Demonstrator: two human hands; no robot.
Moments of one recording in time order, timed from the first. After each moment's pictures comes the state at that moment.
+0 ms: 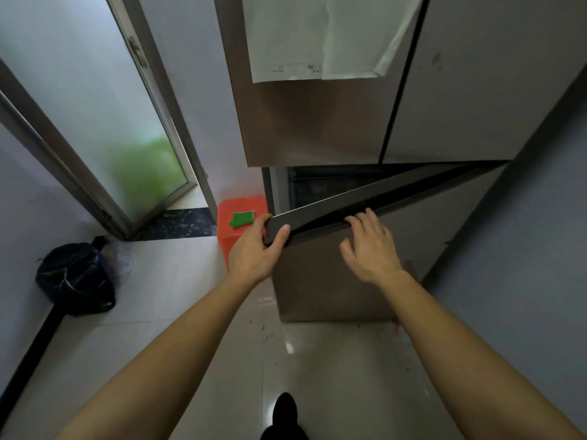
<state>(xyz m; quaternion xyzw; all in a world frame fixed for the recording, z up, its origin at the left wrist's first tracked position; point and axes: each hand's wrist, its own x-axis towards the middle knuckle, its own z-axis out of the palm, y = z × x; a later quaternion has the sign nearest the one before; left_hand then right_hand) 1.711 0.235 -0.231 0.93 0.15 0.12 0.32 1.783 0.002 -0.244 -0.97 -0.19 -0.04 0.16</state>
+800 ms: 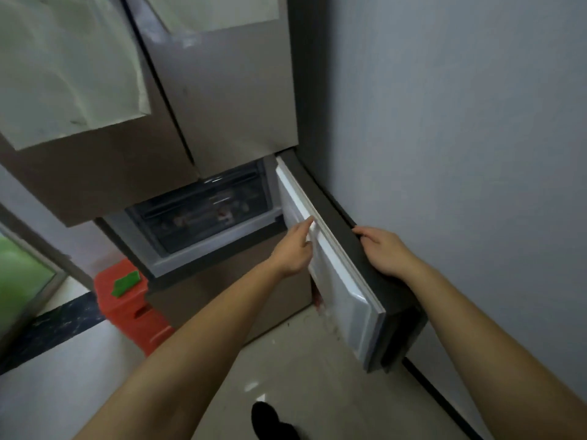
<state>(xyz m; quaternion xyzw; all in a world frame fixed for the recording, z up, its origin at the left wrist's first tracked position) 1.706 -0.105 -0.207 0.91 -0.22 -0.14 0.32 1.635 -0.311 -0.200 -0.93 0.08 0.02 0.36</state>
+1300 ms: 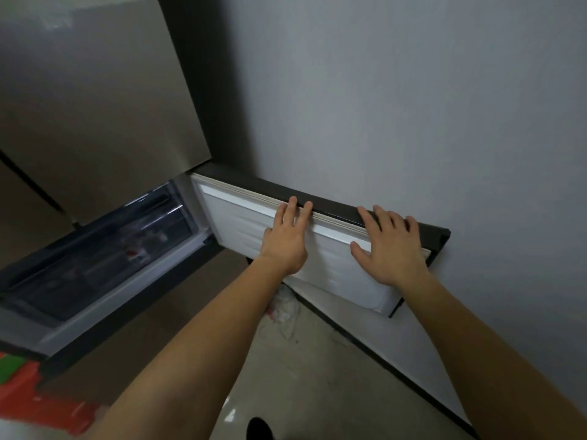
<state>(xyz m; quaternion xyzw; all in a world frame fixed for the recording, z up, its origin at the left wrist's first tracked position) 1.775 -0.253 -0.216 0.92 -0.36 -0.07 0.12 1.633 -0.424 -0.214 -0.97 0.21 -0.05 -0.05</state>
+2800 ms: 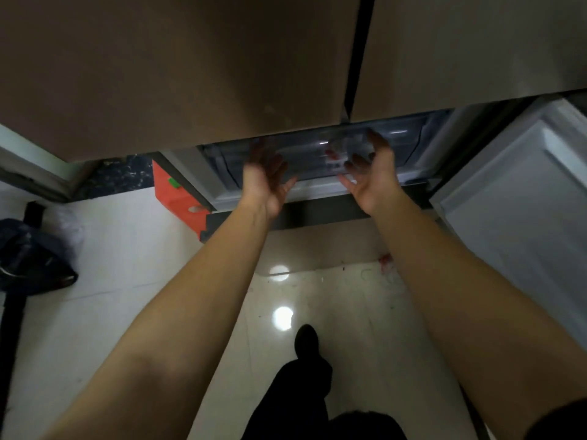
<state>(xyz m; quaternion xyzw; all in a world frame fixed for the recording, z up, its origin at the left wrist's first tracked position) 1.998 0.133 -0.332 0.41 0.31 -0.04 0.86 2.029 -0.045 -0.333 -0.47 0.24 0.19 0.83</state>
